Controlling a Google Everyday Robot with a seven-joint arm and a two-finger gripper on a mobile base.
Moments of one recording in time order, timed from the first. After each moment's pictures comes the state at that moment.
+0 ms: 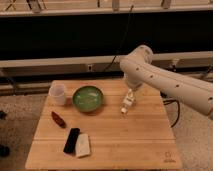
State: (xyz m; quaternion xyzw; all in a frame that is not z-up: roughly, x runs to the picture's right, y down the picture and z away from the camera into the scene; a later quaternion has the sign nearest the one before) arm 0.146 0.007 0.765 -0.21 -0.01 -0.22 0.95
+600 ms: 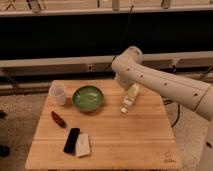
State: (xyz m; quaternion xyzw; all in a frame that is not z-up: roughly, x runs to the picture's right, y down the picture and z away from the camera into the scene) arm 0.102 0.003 0.790 -0.20 -0.03 -0.27 0.94
